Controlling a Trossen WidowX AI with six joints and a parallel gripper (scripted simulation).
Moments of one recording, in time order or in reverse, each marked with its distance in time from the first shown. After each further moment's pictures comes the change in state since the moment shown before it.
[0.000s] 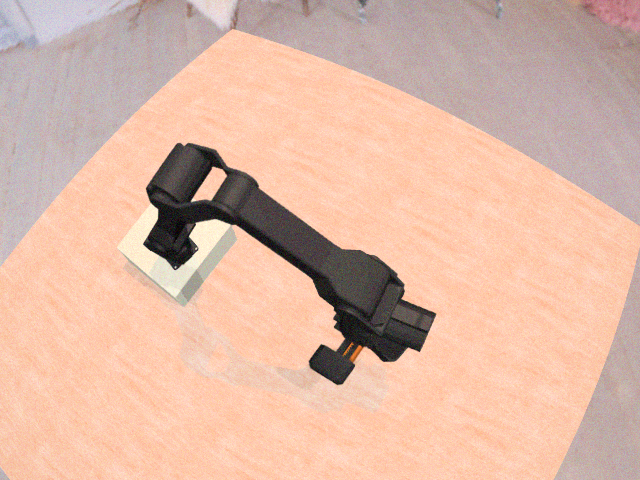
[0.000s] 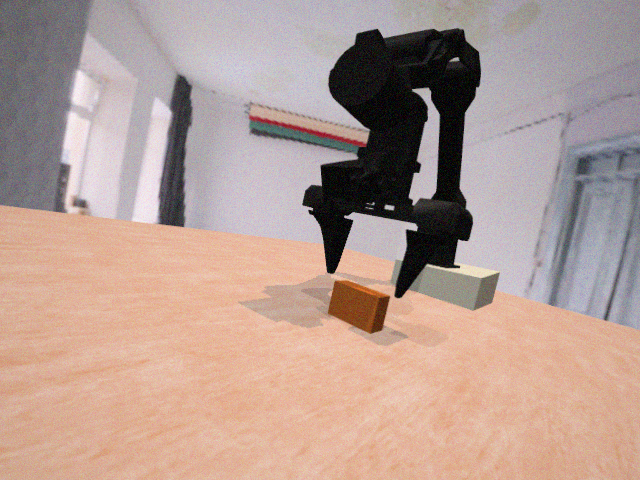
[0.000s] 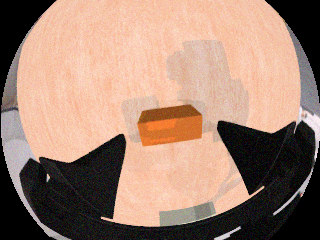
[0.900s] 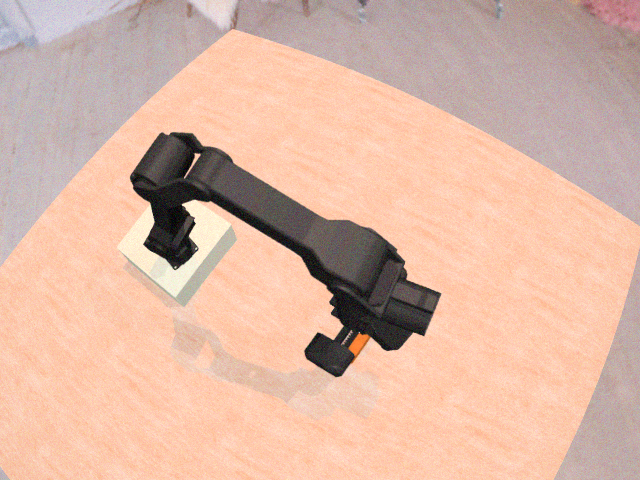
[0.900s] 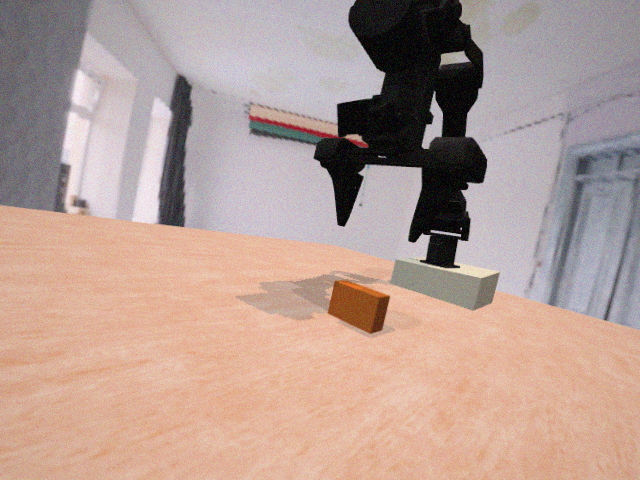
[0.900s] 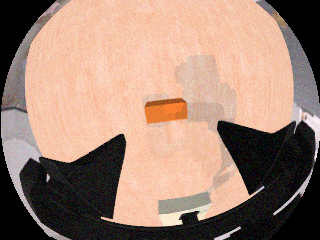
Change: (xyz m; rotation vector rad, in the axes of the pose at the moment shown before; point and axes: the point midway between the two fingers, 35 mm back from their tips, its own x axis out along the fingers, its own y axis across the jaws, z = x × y) arm -0.059 0.000 -0.001 -0.009 -0.030 -0.001
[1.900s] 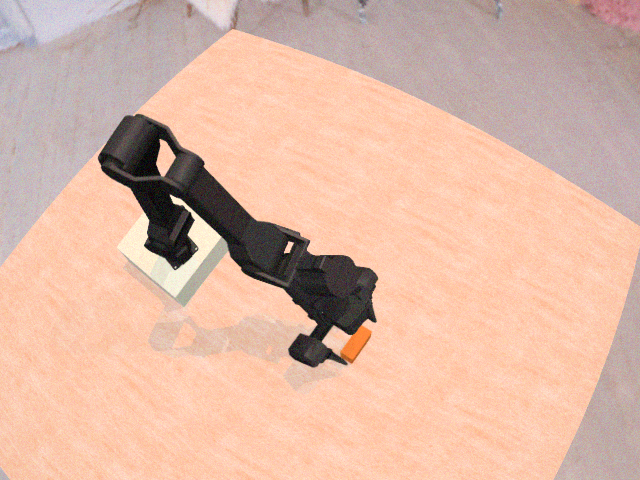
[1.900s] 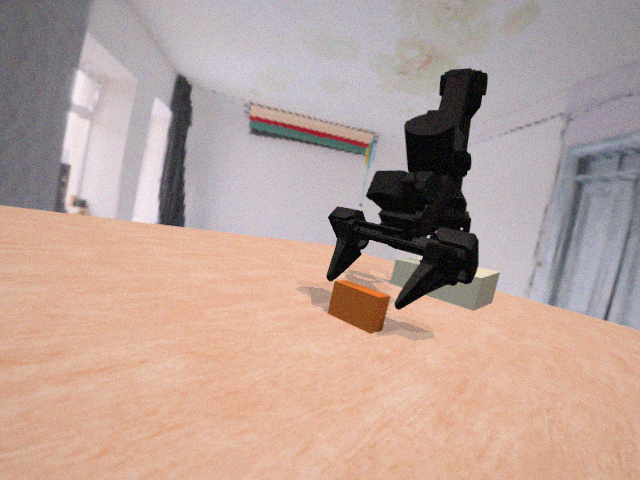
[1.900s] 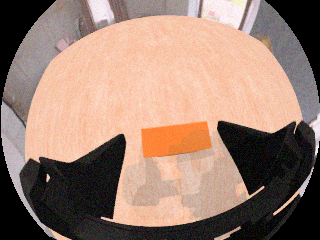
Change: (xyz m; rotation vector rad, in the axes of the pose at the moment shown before) arm 0.076 0.004 -0.019 -0.008 -0.674 -0.015
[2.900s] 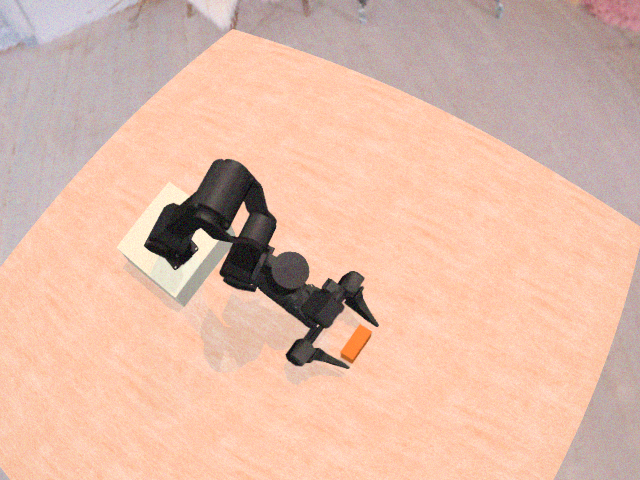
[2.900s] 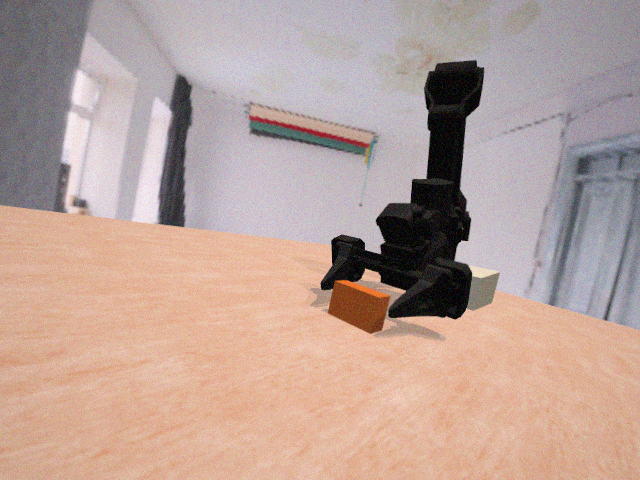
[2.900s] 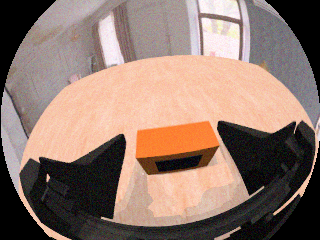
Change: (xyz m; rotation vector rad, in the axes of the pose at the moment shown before) arm 0.015 -0.002 -0.018 0.023 -0.469 0.013
